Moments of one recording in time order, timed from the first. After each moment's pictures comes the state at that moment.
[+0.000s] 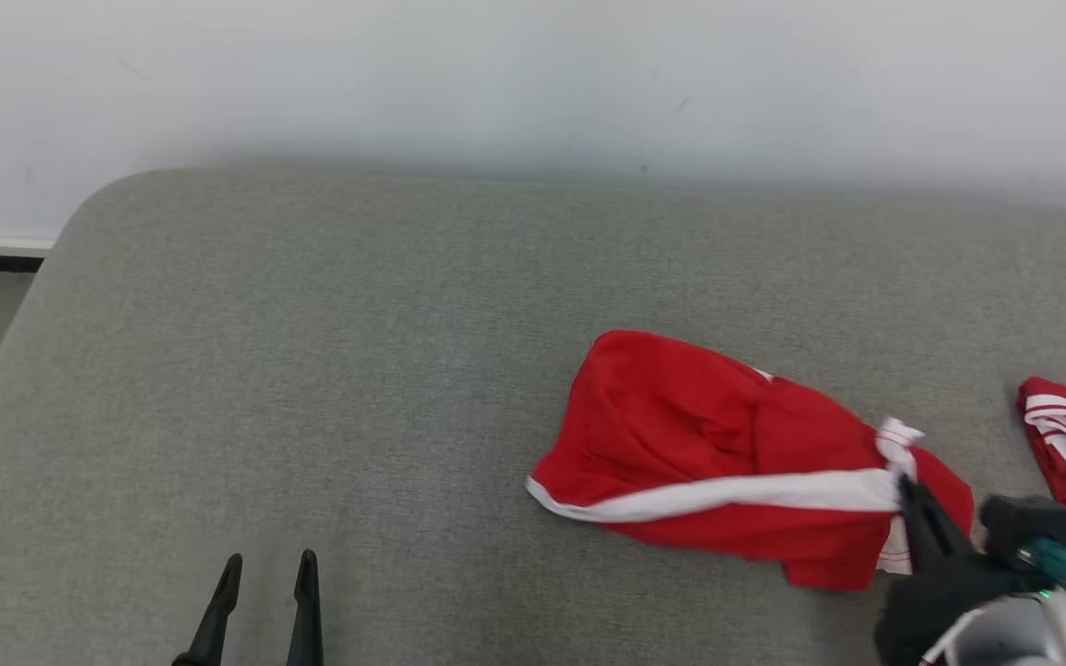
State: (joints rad) left arm 0.08 0.05 -0.03 0.12 -0.23 -0.13 -0.26; right arm -0.12 -0.05 -0.11 0.22 0.05 0.13 0.11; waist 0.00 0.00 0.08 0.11
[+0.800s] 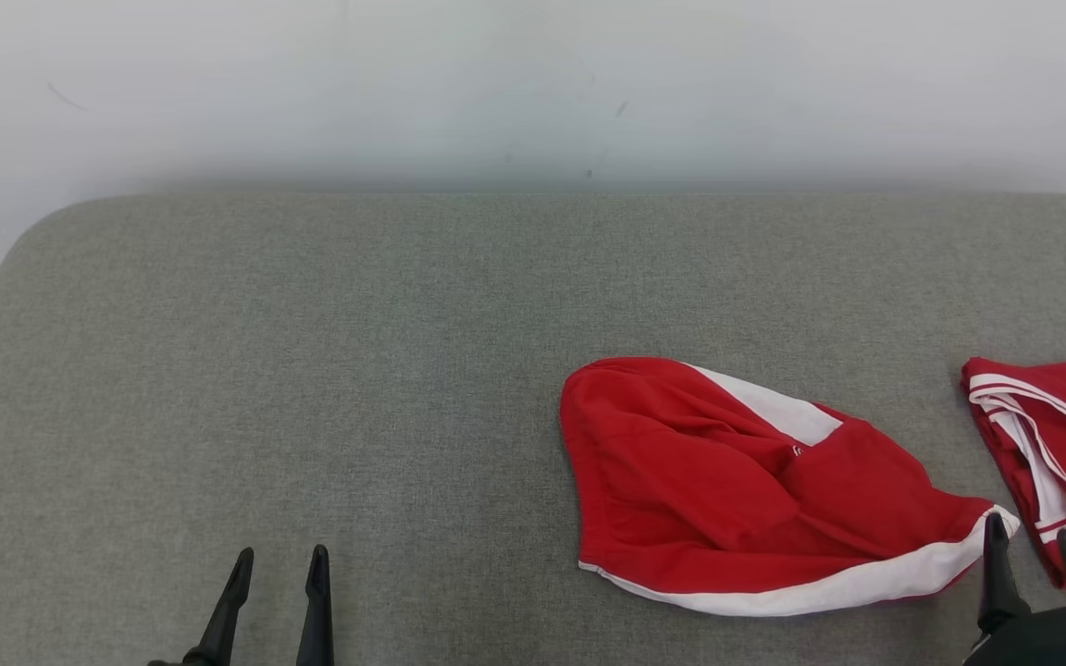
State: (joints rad) left arm 0.06 0.05 -0.05 0.12 -0.22 -0.13 -0.26; right arm -0.03 -0.05 -0.34 0.25 0.16 0.13 0.03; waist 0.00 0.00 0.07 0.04
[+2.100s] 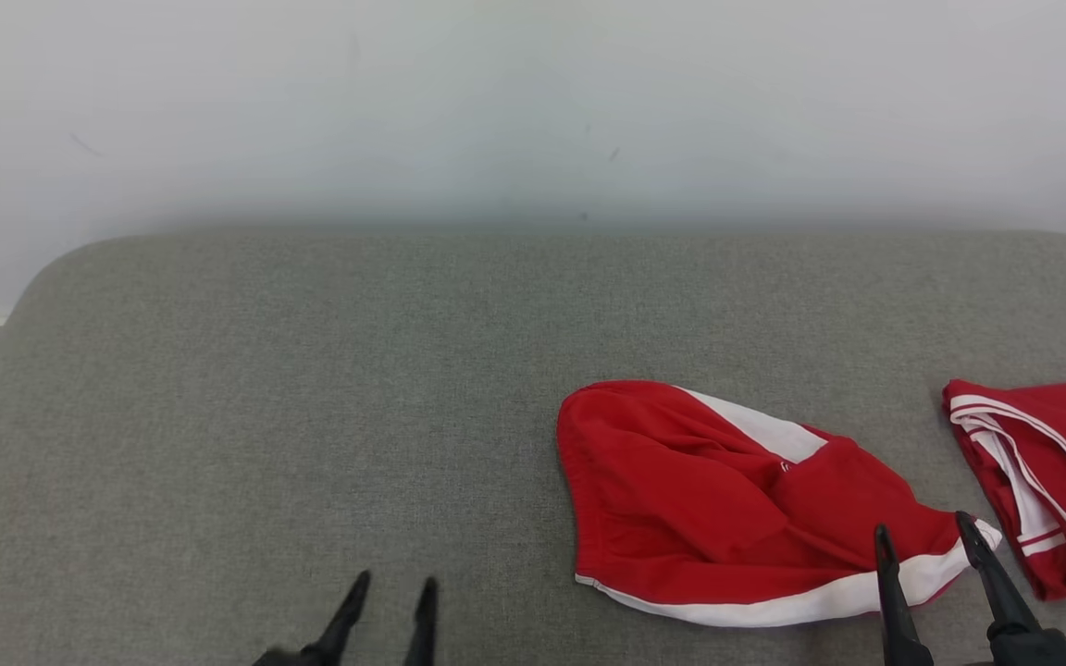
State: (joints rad) left arm 0.03 0.06 -0.22 0.24 -0.27 -0.13 -0.26; right arm 0.14 -0.05 -0.09 0.01 -0.12 0.13 -0.24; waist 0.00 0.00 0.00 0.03
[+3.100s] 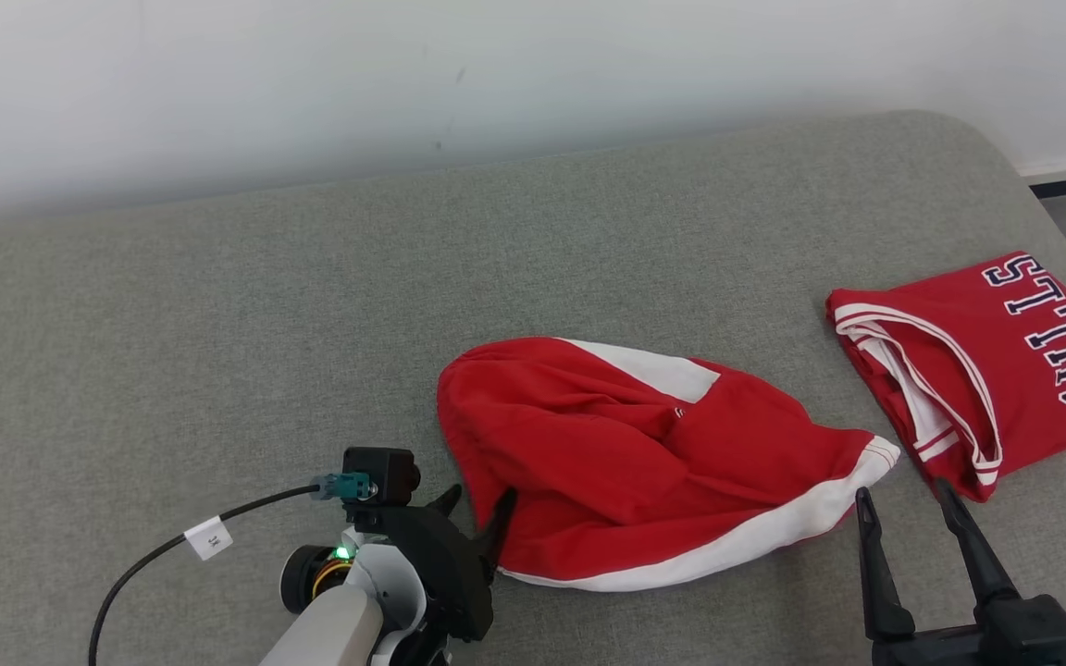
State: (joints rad) left arm -0.52 0.05 -0.52 0.75 -0.71 -0.13 0.11; right arm 0.06 -0.05 -0.06 0.06 -0.05 0.13 -0.25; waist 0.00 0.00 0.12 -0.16
